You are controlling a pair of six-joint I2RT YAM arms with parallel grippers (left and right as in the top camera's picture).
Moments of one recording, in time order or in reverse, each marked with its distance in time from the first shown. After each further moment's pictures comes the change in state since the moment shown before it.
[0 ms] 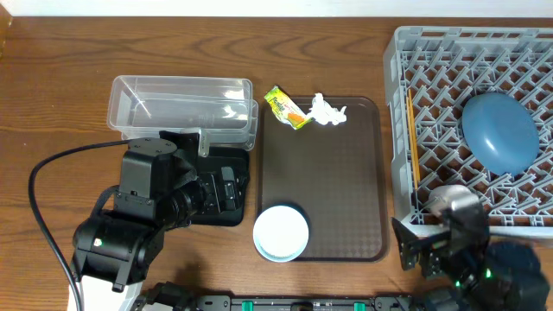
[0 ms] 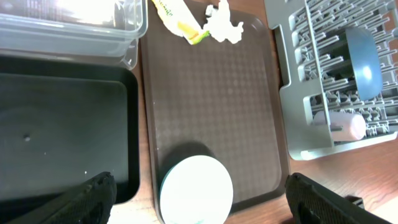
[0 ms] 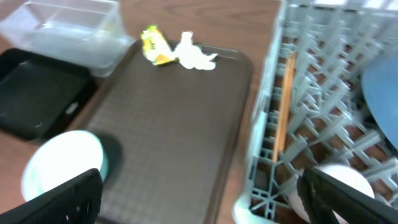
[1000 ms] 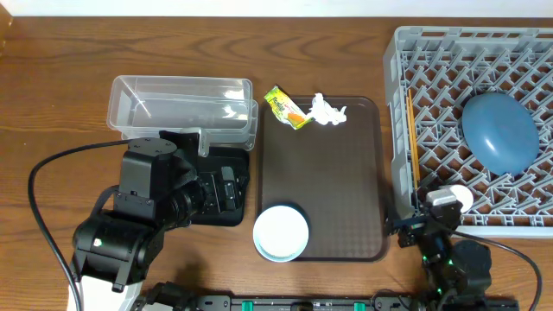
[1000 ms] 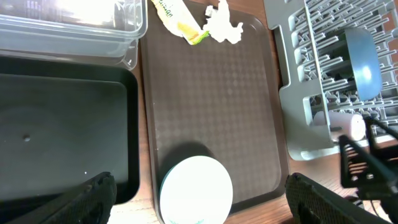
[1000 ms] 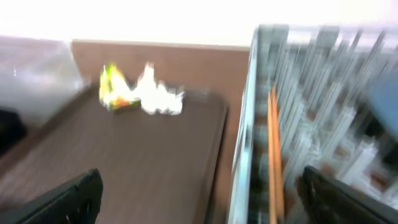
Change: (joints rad) left arm 0.000 0.000 0.001 0.000 0.000 0.000; right arm -0.188 -0.297 -0.673 0.715 -0.083 -0.053
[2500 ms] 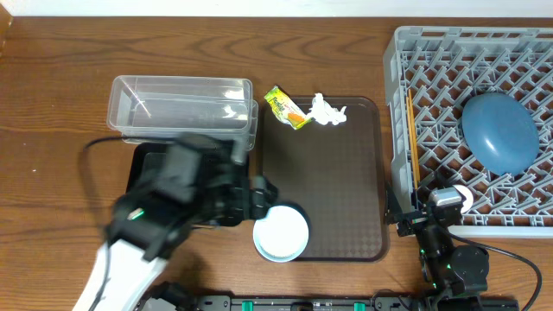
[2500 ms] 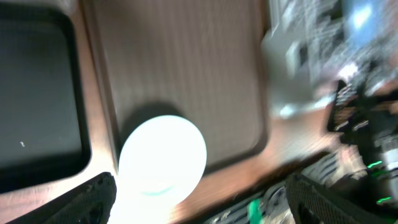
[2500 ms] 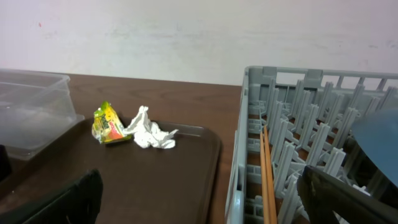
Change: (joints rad) left arm -0.222 0.148 -0.001 -0.024 0.033 -0.096; right arm 0.000 -0.002 -0.098 0.236 0.018 0.001
